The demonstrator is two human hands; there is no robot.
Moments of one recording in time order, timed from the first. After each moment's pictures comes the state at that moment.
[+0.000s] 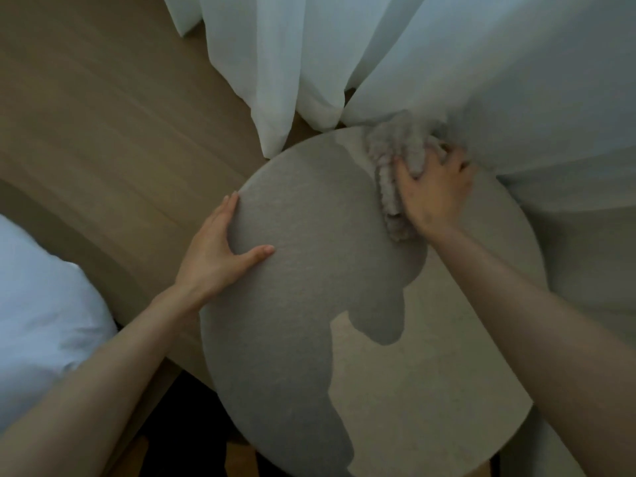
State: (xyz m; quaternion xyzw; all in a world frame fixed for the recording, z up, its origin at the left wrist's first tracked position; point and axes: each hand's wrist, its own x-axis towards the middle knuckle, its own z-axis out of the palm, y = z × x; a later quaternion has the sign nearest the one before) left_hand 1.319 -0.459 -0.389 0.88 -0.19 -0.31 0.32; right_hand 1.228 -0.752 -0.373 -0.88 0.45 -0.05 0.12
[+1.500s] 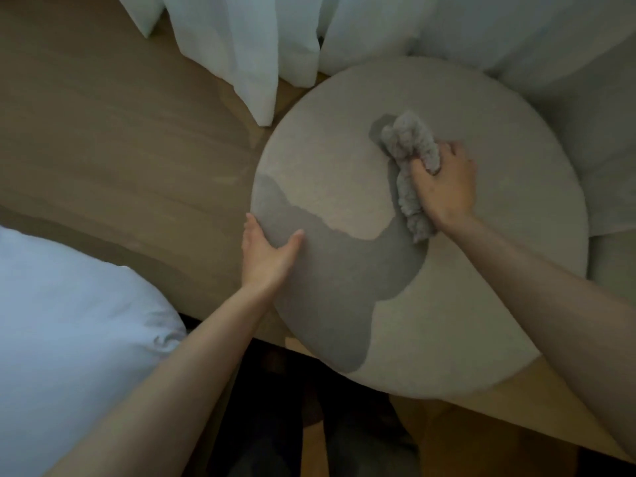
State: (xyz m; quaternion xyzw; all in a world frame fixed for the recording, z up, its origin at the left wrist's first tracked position) left_hand 1.262 -0.429 -0.380 0.82 -0.05 -0.41 0.39; right_hand 1.136 -0.658 -0.367 -0.84 0.50 -0.08 0.17
